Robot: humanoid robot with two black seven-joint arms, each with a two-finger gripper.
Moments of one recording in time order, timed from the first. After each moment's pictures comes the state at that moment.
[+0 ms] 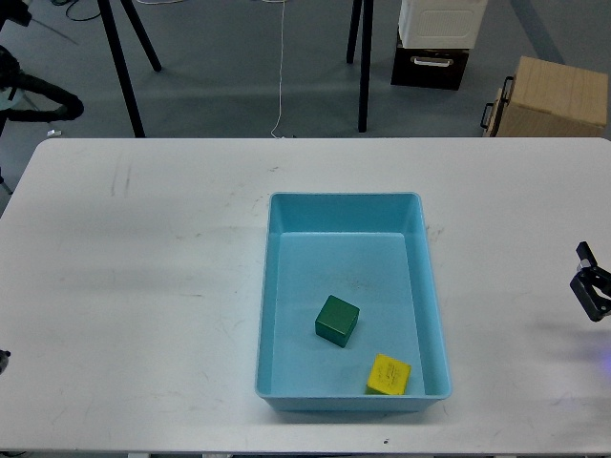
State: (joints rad) left arm -1.14 0.31 -0.95 -0.59 0.55 -0.49 -0.49; right arm -0.28 -0.43 1.41 1.40 0.58 0.49 -0.02
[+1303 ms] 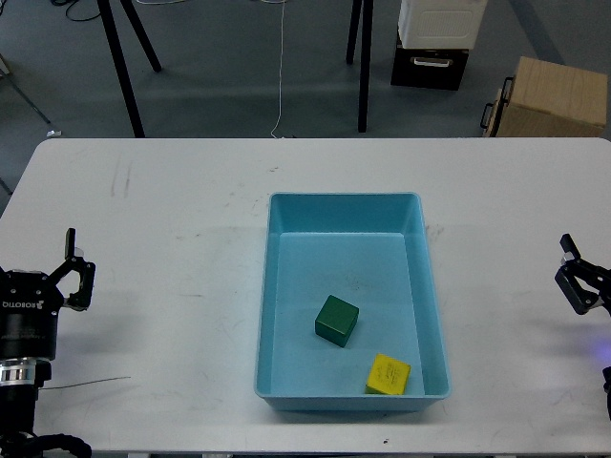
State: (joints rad) left arm 0.22 0.16 -1.37 -1.39 0.25 -0.49 -0.49; right arm -0.24 -0.41 1.40 1.41 0.49 0.49 -0.02
